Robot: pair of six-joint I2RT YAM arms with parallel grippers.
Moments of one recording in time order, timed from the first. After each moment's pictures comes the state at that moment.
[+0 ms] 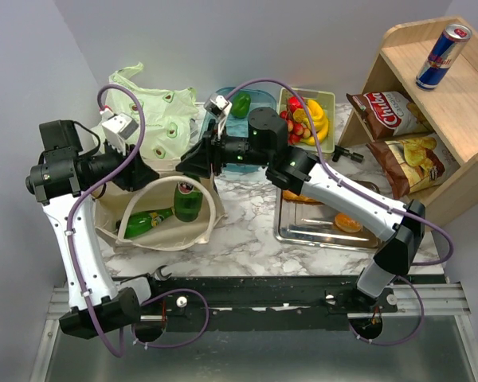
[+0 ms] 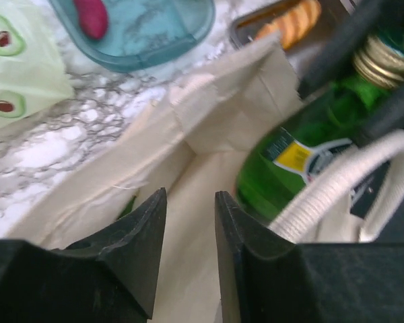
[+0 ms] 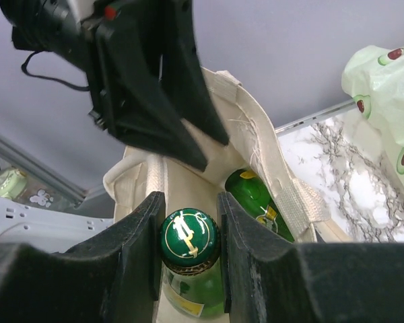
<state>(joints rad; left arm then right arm) 0.33 1.15 1.61 -1.27 0.95 0.47 0.95 1.68 1.69 -0.01 -0.49 0.34</state>
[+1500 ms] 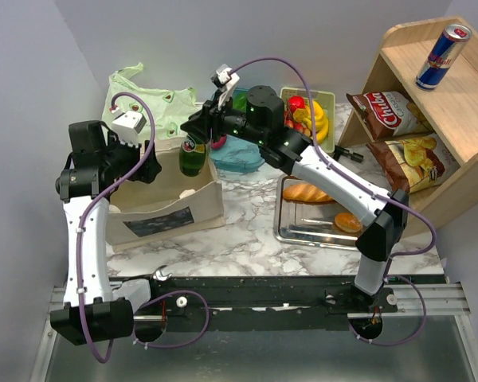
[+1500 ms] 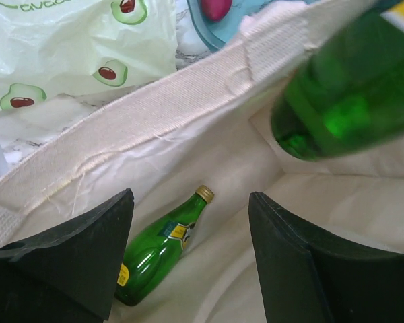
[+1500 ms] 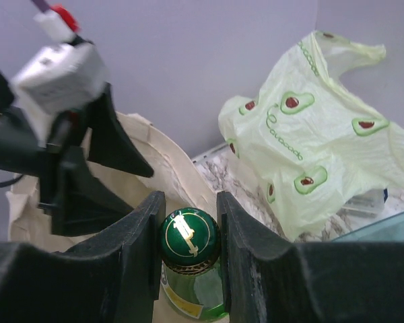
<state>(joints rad) 0.15 1.09 1.35 -0.92 0.50 0.26 0.86 1.83 1.87 -0.03 -0.29 0.19</state>
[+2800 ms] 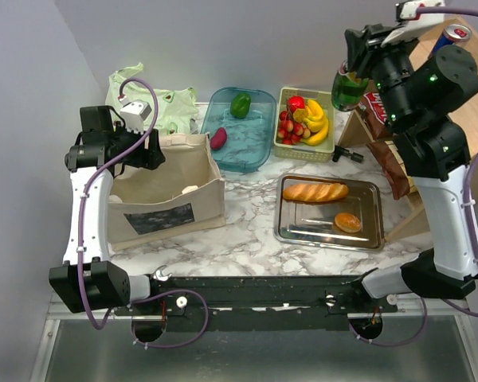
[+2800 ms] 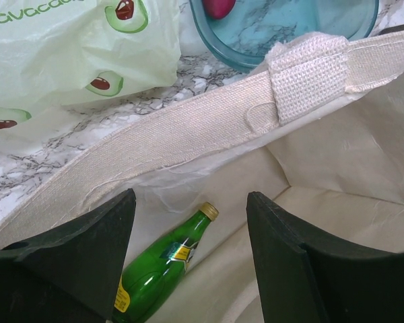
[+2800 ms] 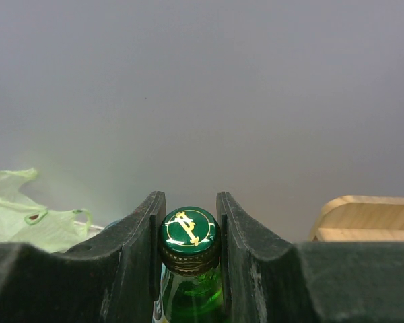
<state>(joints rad) 0.14 1.30 1.42 -0.86 0.51 0.23 0.52 1.42 2.14 -0.40 0.26 -0.21</state>
